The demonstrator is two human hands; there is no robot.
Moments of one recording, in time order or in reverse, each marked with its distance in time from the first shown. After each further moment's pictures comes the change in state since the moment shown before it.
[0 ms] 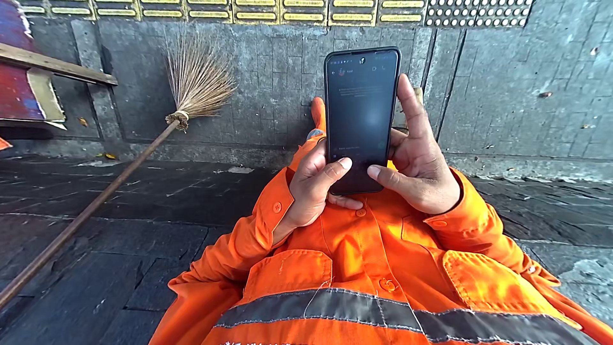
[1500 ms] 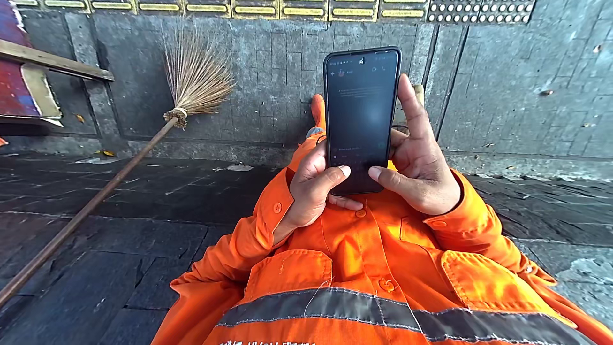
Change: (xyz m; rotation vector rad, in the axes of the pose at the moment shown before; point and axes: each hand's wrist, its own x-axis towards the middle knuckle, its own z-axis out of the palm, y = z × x) left_hand 0.000 -0.003 -0.003 -0.034 -0.013 0.017; right_hand 0.002 0.003 -0.001 -0.002 -0.011 0.000
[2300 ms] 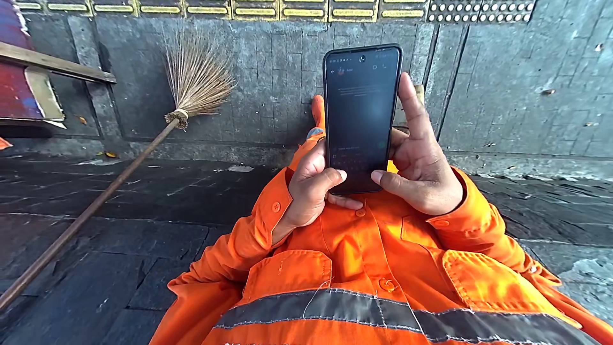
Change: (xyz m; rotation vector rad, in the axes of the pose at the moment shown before) left_hand 0.003 0.005 0.001 0.021 0.003 -0.021; right_hand 0.002 -0.001 -0.004 -0.010 -0.035 -0.018
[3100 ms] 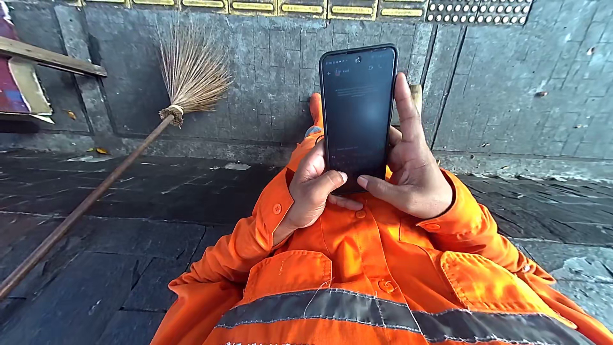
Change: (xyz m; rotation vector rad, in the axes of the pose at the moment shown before) left_hand -0.002 -0.003 -0.004 -0.012 0.003 0.018; right_hand 0.004 0.005 0.012 -0.065 0.042 0.026
